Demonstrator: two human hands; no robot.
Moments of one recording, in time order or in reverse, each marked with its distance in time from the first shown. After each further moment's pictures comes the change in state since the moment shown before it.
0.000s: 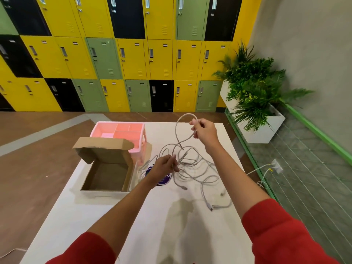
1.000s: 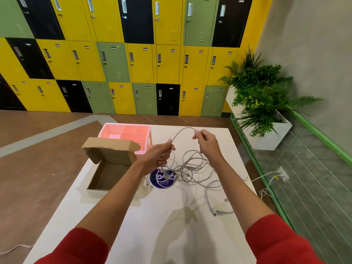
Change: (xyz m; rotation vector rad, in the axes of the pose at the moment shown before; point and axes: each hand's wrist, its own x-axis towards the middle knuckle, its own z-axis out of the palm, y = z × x) left_hand 0.003 0.055 -0.045 -0.294 -0.140 -0.113; right_hand -0.022 0.013 0.003 -0.112 -0.102 -0.107
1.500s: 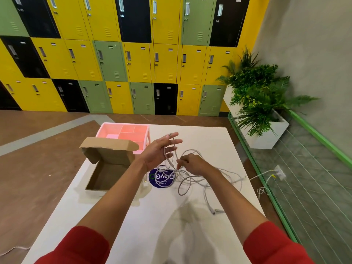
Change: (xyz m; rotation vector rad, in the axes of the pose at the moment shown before) left_hand 0.005 0.008 0.006 -0.144 -0.044 0.072; right_hand -0.020 0.028 0.027 -0.607 -0.570 0.049
